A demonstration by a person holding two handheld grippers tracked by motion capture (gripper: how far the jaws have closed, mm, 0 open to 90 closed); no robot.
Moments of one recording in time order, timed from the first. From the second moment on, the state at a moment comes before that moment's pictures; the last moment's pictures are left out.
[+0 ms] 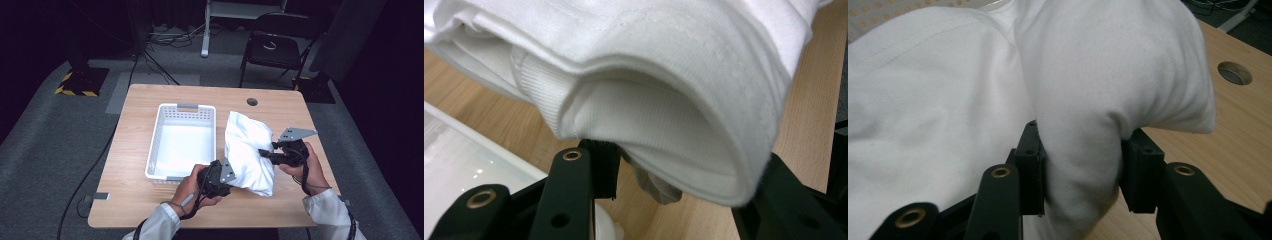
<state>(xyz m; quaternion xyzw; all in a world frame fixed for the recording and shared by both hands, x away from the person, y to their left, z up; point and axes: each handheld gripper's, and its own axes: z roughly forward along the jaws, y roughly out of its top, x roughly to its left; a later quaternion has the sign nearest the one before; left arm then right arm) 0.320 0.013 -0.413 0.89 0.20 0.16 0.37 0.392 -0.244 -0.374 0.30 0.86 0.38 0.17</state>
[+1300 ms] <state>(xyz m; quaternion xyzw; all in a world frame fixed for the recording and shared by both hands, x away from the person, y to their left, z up) 0.318 0.069 -0.415 0.87 0.25 0.18 0.38 0.409 -0.180 -0.361 0.26 0.87 0.38 0.17</state>
